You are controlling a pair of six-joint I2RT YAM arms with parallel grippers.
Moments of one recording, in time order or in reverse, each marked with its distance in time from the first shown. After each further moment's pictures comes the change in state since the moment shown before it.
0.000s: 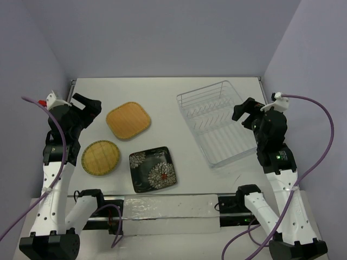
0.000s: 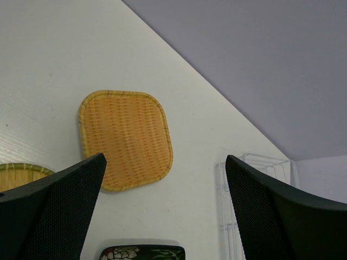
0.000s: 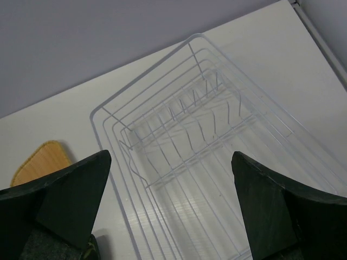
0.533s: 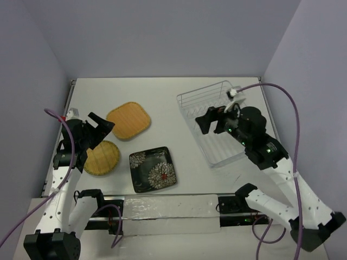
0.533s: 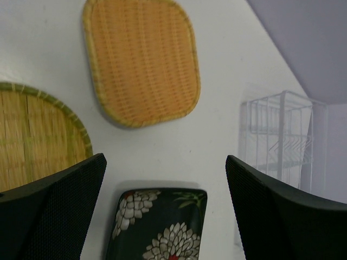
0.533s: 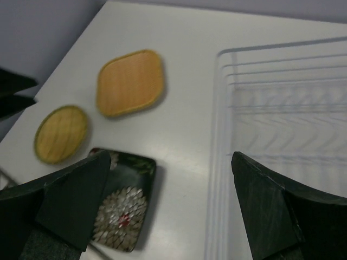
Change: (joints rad) left arm 0.000 -0.055 -0.250 -0.038 0.176 -0.036; right arm 0.425 0.139 0.094 0.011 -0.184 -0.134
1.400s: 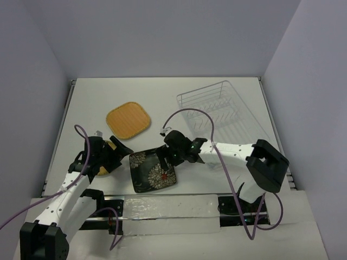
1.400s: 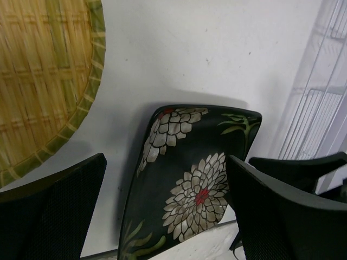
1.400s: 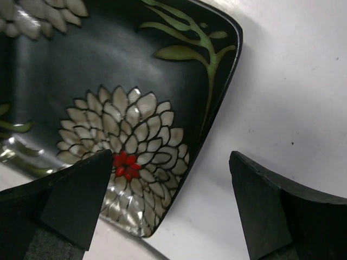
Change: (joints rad) left arm -0.203 -0.011 -0.304 -0.008 0.087 -0.143; right arm 0.448 0.711 -0.126 0.139 0.020 0.164
